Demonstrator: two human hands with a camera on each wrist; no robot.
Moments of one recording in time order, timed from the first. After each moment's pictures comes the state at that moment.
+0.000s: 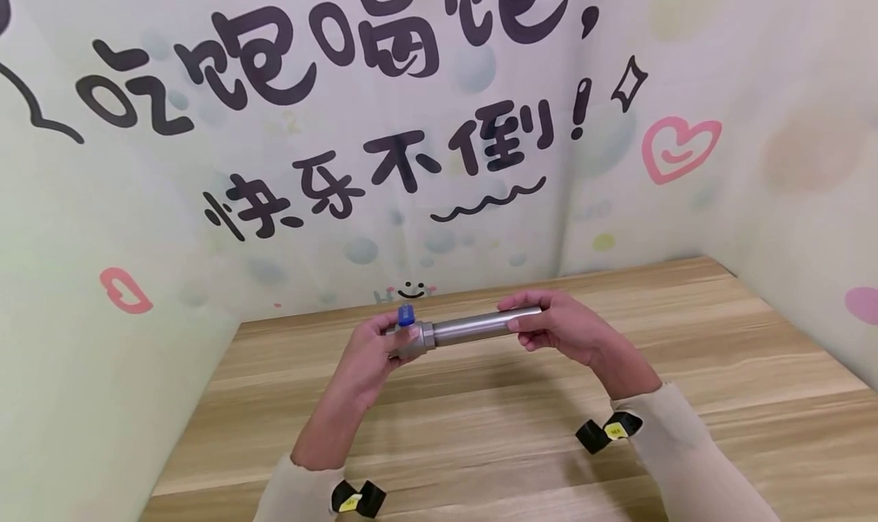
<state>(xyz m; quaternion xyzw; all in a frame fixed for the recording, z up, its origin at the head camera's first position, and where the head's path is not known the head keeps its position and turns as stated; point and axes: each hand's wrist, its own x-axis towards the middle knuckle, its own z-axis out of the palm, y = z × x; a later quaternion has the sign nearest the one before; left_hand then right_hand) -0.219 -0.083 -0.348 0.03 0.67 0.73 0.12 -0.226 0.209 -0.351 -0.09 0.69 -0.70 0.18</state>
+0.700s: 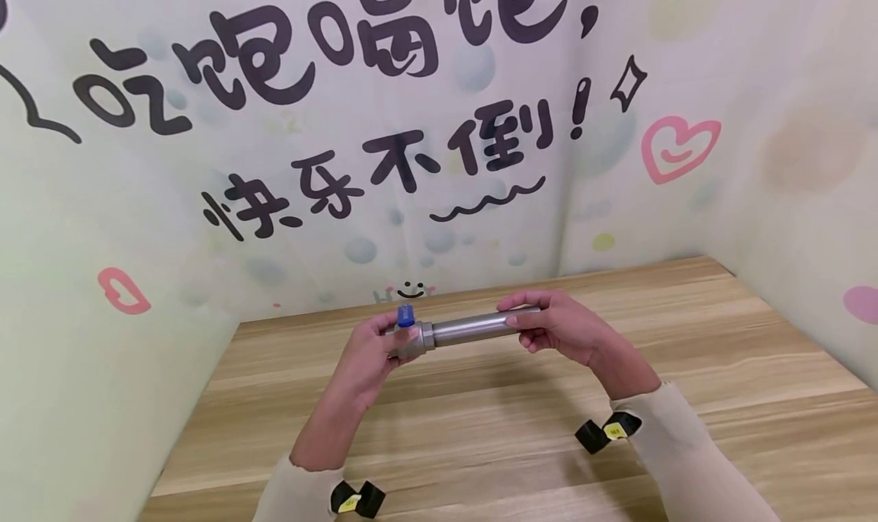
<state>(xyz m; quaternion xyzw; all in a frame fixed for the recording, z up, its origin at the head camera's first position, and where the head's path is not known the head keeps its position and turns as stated) -0.219 -0.083 -0.348 0.03 0.67 0.73 0.12 -0.225 0.209 -0.351 -0.09 0.70 -0.69 0.18</state>
